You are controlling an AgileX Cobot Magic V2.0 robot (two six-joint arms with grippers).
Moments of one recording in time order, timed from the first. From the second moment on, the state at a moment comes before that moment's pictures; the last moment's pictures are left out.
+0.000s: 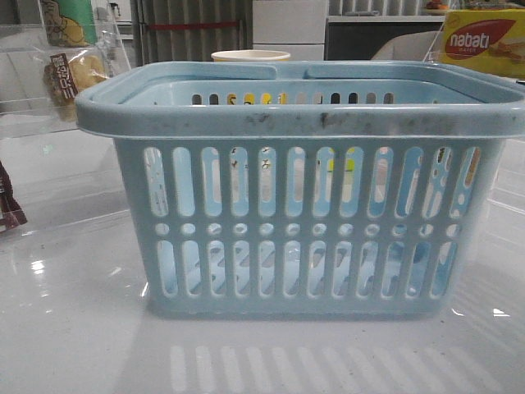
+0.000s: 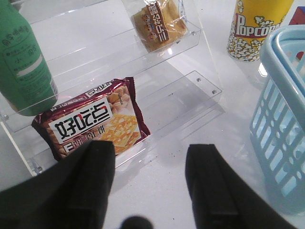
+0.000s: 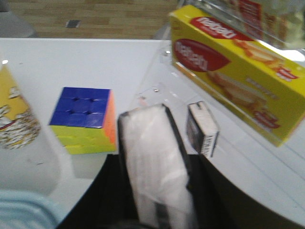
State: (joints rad) left arm -0.05 0.69 -0.66 -0.10 0.54 0.13; right arm 0.02 1.39 -1.24 -0.02 0.37 0.09
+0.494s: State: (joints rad) left arm -0.05 0.69 -0.66 -0.10 0.54 0.13; right arm 0.49 1.30 -1.24 -0.02 0.67 0.09
